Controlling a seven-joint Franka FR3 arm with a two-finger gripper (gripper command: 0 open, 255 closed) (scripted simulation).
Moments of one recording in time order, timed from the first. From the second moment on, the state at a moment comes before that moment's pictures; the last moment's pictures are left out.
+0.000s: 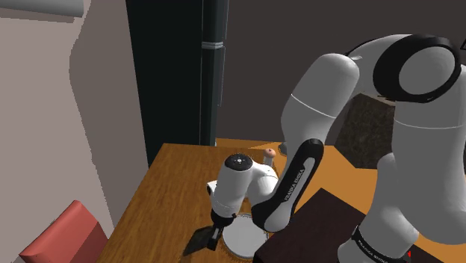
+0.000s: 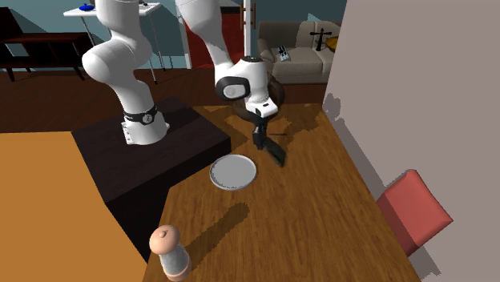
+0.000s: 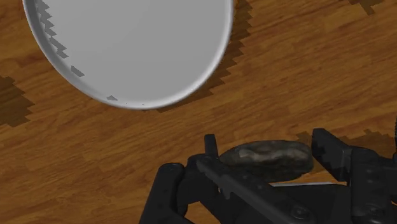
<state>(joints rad) 0.56 0.35 0.11 -2.51 -0.33 2.98 0.40</state>
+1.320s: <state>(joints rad) 0.59 0.27 -0.24 -2.94 -0.43 3.35 0.21</state>
